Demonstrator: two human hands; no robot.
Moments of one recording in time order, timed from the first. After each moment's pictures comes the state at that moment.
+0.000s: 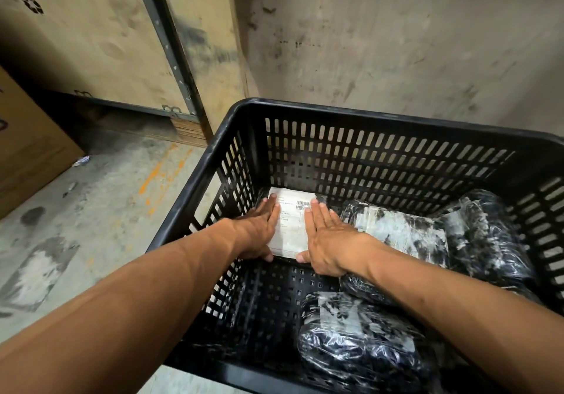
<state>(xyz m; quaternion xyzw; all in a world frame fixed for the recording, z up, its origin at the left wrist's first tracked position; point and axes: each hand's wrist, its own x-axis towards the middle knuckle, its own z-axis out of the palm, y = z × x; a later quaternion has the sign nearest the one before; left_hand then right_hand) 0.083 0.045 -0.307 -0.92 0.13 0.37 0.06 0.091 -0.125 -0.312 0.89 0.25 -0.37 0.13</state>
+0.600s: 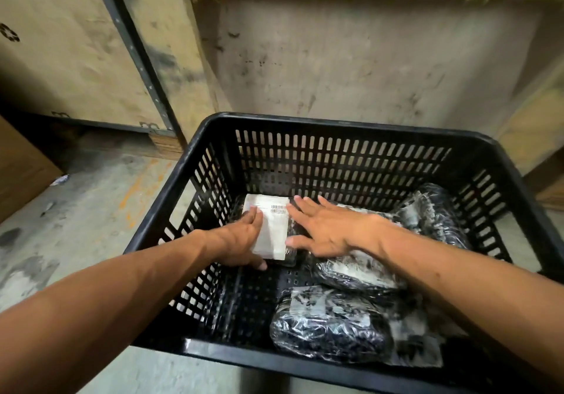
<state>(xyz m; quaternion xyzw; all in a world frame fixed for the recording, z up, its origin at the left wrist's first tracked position) 0.071 0.036 -0.302 -0.93 0.12 0.35 -0.06 0.102 -0.182 -0.274 0.89 0.34 -0.30 0.04</state>
